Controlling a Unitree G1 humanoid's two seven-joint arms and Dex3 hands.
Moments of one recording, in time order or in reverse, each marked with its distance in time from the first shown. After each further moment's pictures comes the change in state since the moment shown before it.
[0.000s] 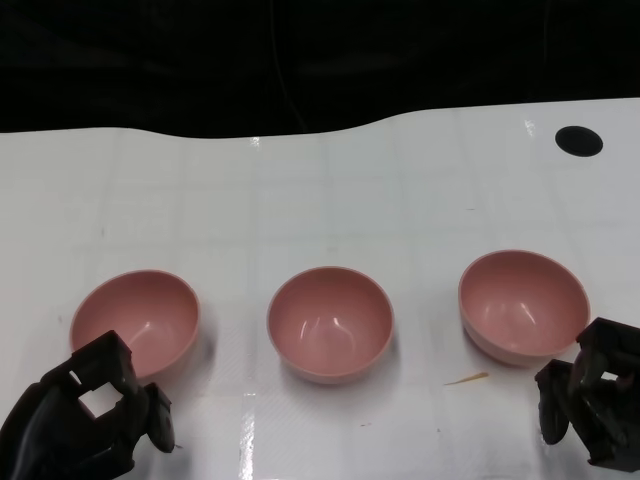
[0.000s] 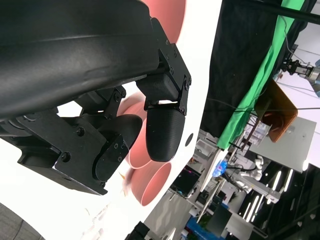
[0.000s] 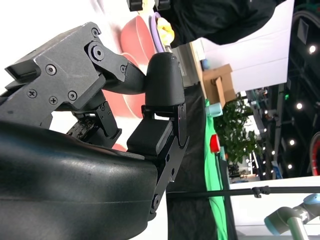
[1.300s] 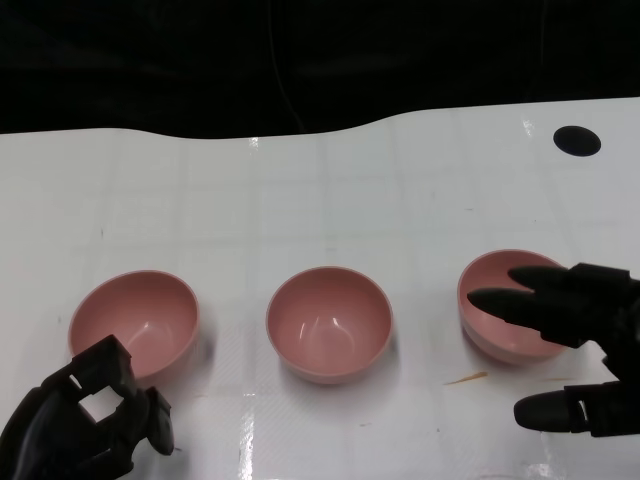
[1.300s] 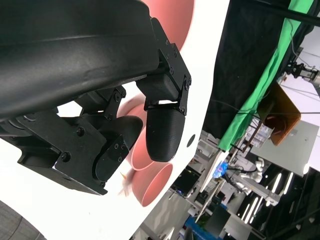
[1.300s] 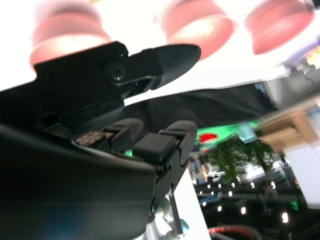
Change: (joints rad) left arm -0.013 -0.002 0.009 0.037 -0.001 0.010 -0.011; right arm 0.002 -0.229 0.042 -0.390 -1.132 -0.516 -0.562
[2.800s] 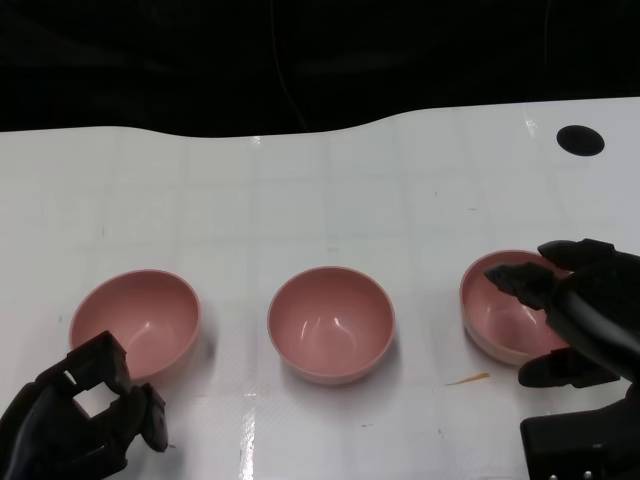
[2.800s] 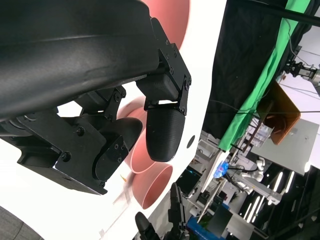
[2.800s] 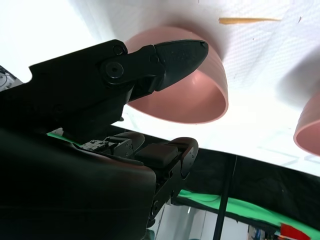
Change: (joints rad) left arm -0.014 0.019 0.004 0.024 0.001 -0.015 -0.019; right arm -0.237 -0.198 0.428 0.223 -0.404 0.556 -0.220
